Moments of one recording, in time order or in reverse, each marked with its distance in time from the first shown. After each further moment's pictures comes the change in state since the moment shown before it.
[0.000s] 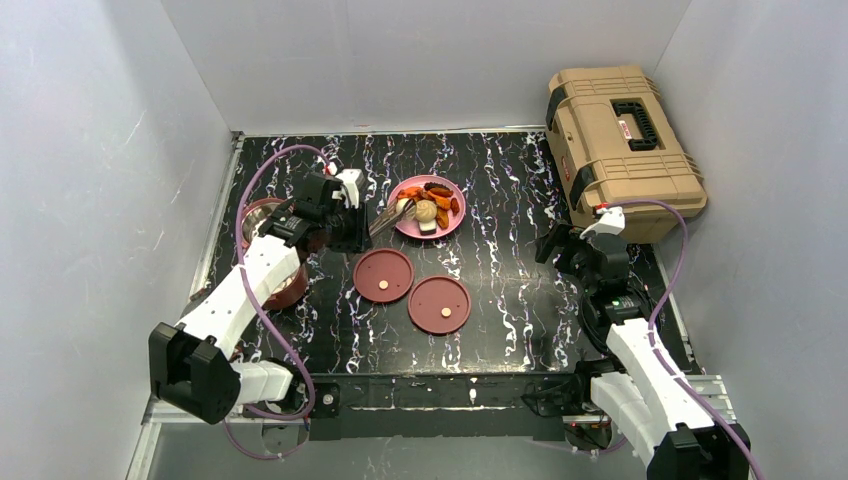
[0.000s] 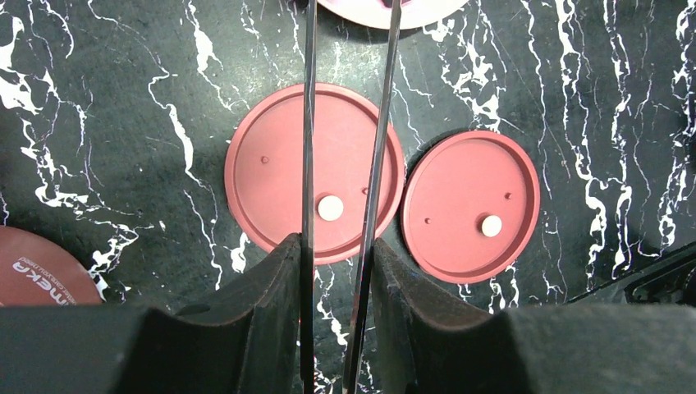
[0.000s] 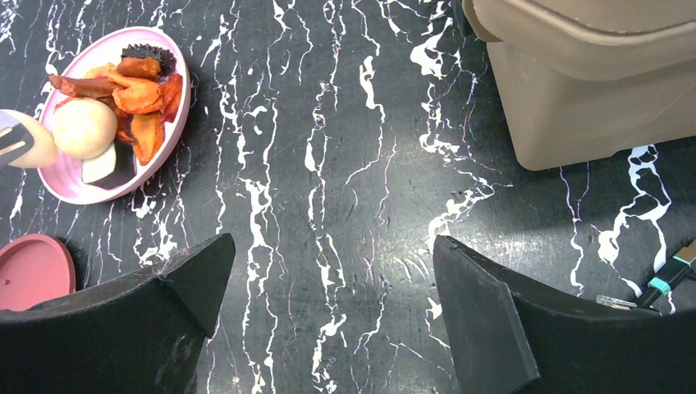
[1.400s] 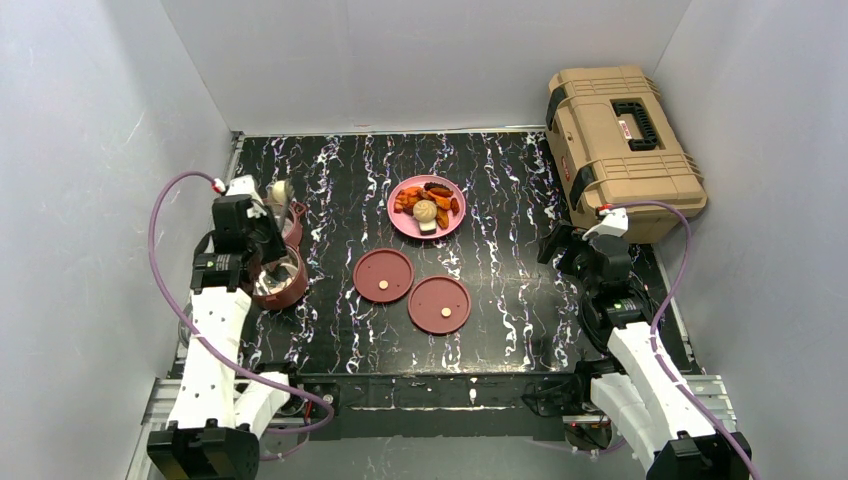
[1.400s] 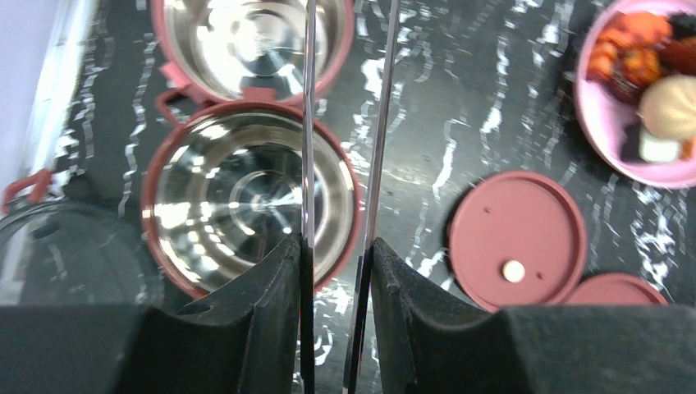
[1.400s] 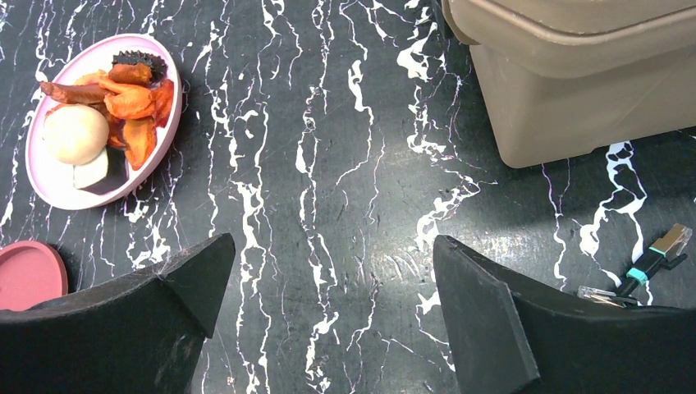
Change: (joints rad) left arm 0.415 -0.345 -0.100 -0.089 -0.209 0.037; right arm 0.000 -0.035 0.003 -0.033 0.028 -0.005
